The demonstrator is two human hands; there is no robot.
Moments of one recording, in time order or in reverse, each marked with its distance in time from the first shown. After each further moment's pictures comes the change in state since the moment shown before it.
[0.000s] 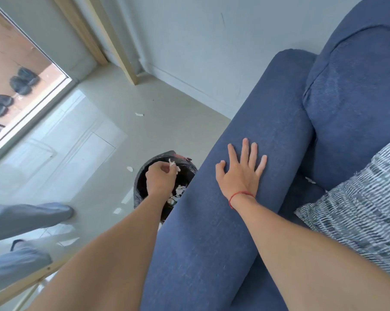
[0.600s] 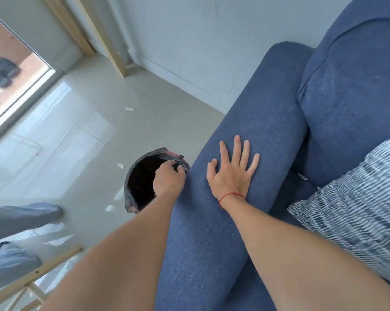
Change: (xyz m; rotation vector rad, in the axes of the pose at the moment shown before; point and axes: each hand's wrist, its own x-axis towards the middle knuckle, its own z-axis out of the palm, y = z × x) left_hand -0.010 0.019 0.032 0.237 -0.114 -0.013; right_hand 0.005 -0.005 0.017 -0.040 0.097 0.029
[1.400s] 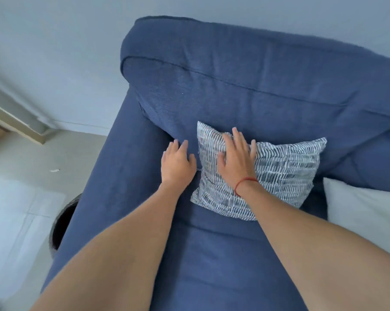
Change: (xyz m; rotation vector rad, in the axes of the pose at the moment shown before) left_hand -0.219 0.198 0.177 0.354 -0.041 0.938; right_hand -0.017 0.333 -0.149 0.136 0.109 0.149
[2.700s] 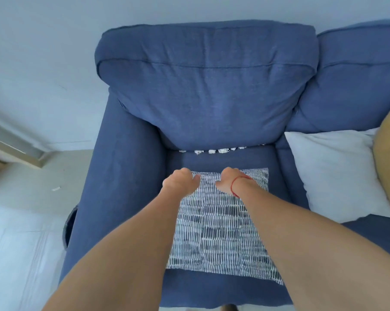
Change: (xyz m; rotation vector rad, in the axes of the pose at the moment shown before) left_hand -0.152 0.044 -0.001 0.303 -0.584 -0.101; right_hand -0.166 0.038 -0.032 0.074 -0.645 0.326
